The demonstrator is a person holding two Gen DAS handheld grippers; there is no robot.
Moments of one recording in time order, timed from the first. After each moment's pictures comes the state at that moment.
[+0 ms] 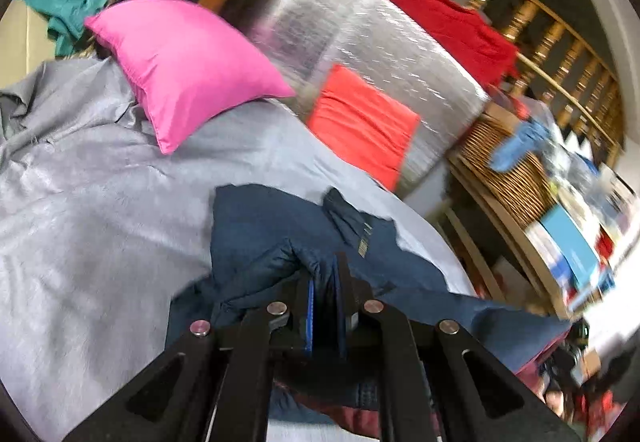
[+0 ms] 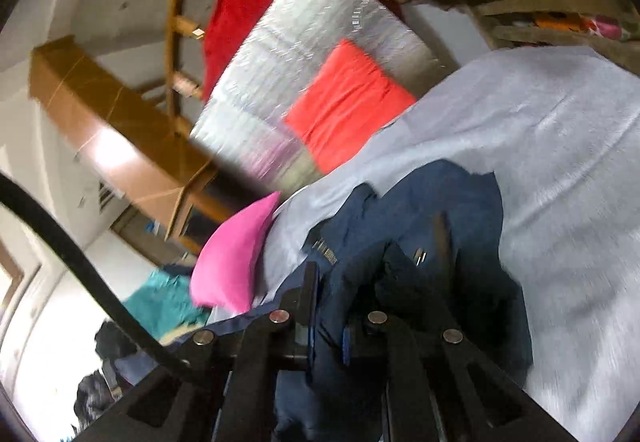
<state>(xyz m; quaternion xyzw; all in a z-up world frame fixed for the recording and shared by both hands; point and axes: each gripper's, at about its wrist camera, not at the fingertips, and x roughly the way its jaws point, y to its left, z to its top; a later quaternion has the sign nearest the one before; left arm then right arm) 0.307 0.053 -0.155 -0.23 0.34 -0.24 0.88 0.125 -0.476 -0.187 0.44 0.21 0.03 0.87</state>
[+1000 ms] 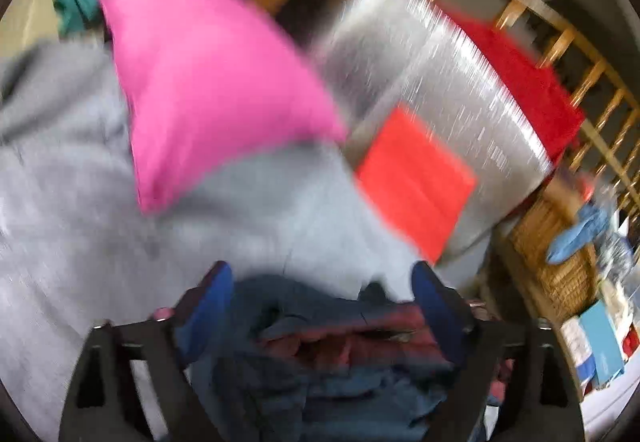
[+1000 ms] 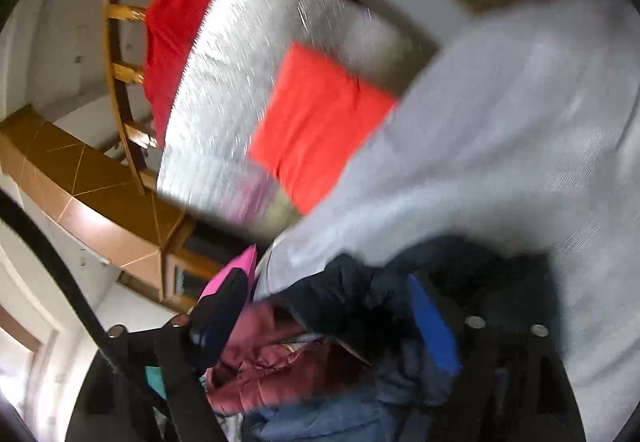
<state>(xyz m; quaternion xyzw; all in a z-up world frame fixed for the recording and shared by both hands) 0.422 0.049 -0.166 -0.30 0.29 -0.16 0.90 0.251 -0.539 -0.220 0.51 0.19 0.00 0.84</state>
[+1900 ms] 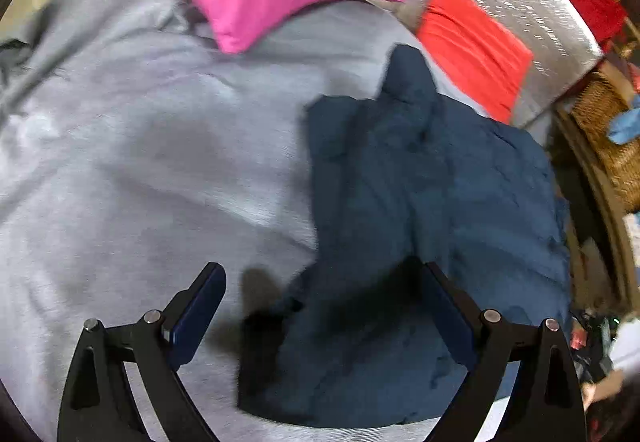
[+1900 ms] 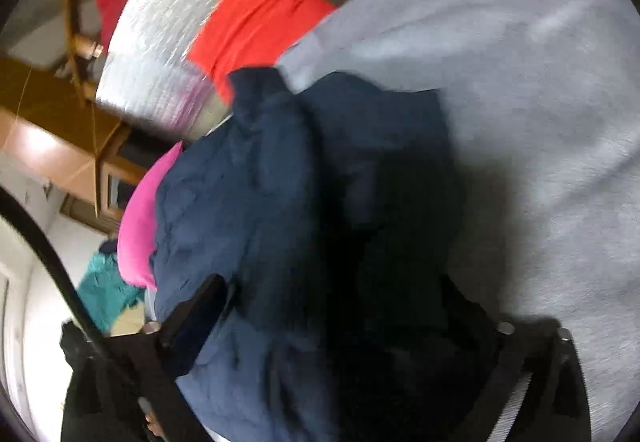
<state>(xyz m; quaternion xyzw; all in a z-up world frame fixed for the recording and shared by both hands) 0.375 0.049 -0.253 -0.17 0.50 -0.15 0.83 0.227 -0.489 -0.283 0.44 0.39 0.00 0.81</state>
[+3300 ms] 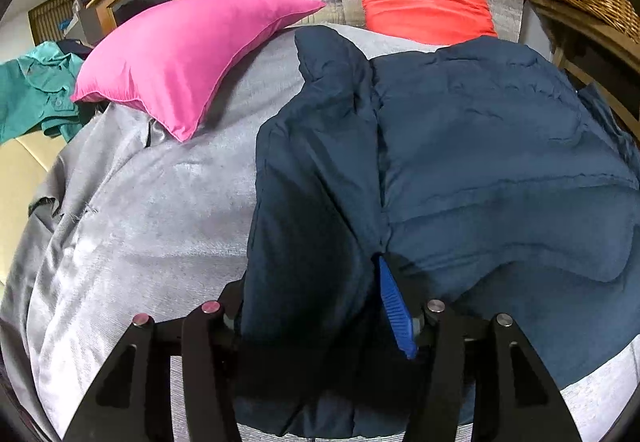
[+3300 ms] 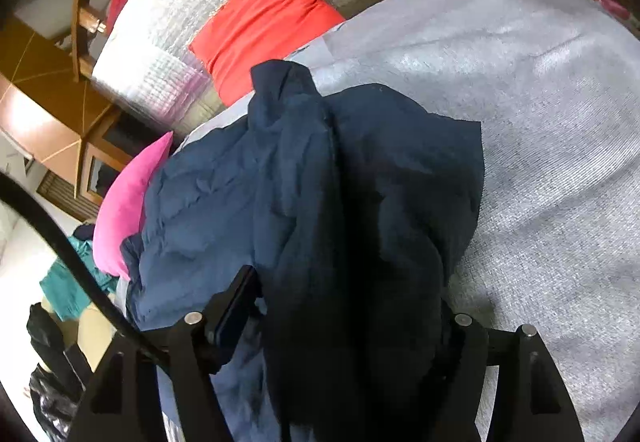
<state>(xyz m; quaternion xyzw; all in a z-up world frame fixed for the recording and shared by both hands) 0.327 -0.056 -0.241 0.11 0.41 -0.09 0.90 0.232 -0.474 -0.267 0.39 0.39 -0.04 0.83</state>
